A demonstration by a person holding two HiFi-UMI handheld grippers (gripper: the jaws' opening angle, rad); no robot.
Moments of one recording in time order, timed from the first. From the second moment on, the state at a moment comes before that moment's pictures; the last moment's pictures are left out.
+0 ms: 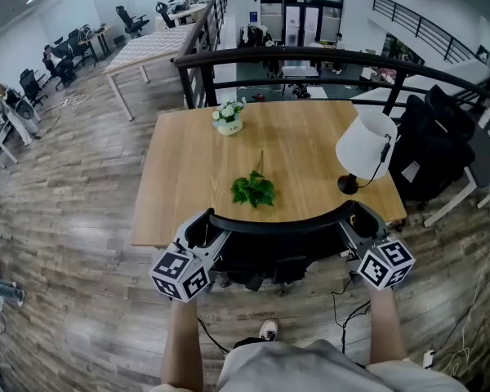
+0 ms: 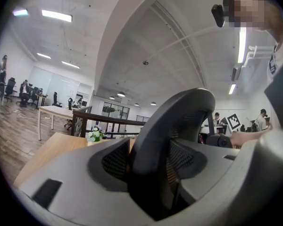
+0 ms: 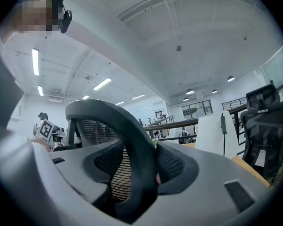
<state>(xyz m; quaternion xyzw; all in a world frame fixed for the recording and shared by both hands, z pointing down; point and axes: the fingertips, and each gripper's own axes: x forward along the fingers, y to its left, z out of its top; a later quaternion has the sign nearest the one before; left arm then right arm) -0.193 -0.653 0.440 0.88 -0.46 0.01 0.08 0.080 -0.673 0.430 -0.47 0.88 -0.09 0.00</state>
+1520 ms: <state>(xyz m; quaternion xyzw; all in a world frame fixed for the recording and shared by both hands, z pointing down) -0.206 -0.626 0.423 0.84 -0.55 0.06 0.02 0.092 -0.643 0.417 -0.47 0.88 -0.05 -0.06</state>
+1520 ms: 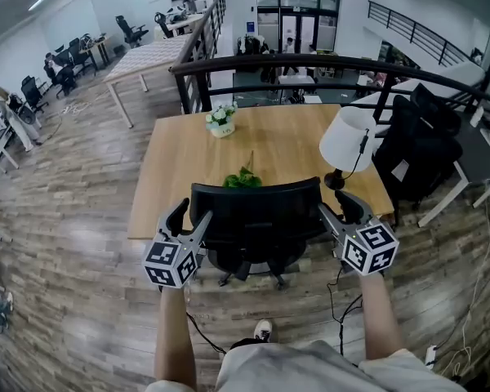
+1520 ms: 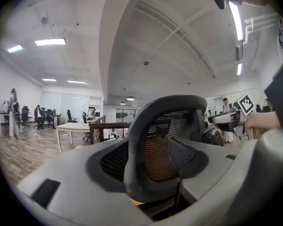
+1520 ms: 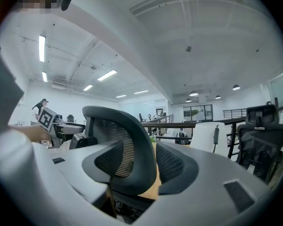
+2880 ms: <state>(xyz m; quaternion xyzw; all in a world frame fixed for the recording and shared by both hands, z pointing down) -0.104 -0.474 0.349 0.84 -0.54 0.05 -0.08 0.088 -0.489 0.344 -0.41 0.91 0.00 -0.01</state>
